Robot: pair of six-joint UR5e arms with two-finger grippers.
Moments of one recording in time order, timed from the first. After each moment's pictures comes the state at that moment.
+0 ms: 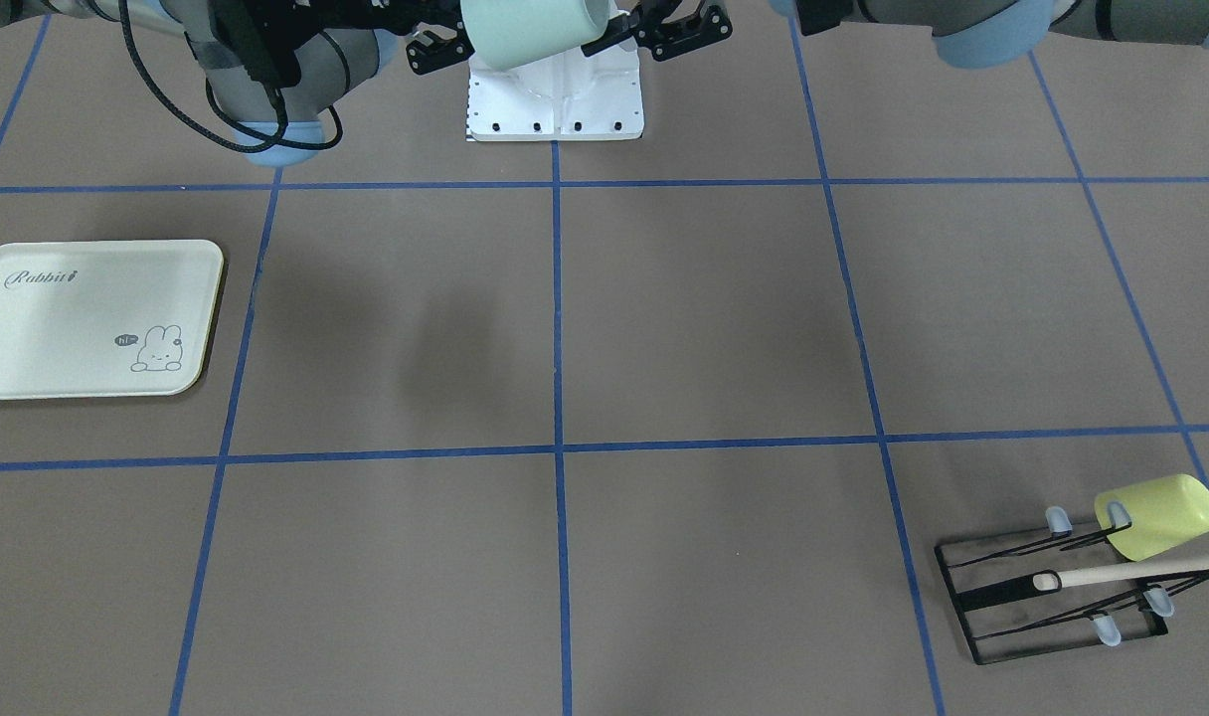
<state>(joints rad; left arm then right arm) -0.83 -2.22 -1.91 -2.61 -2.21 -1.73 0.52 -1.07 1.77 0.25 1.46 1.68</state>
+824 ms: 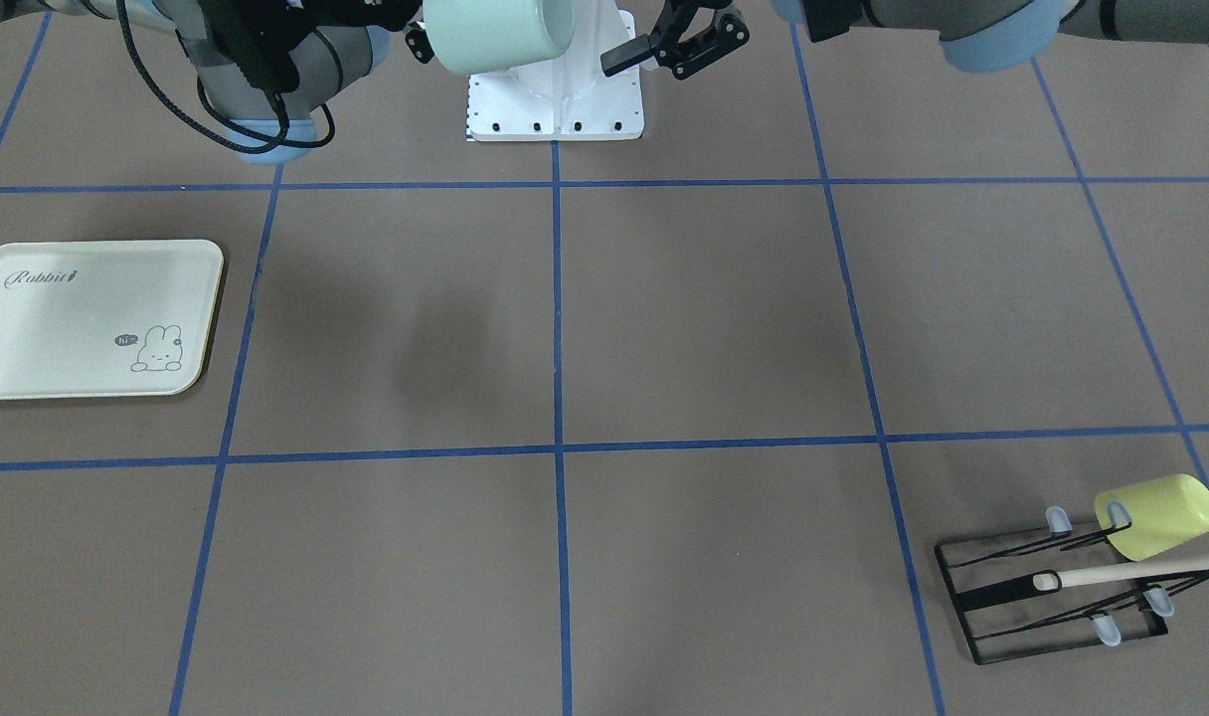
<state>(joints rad) -0.85 -2.22 -1.90 -2.60 -2.21 -1.70 0.53 -1.10 1.79 0.25 1.46 1.79</state>
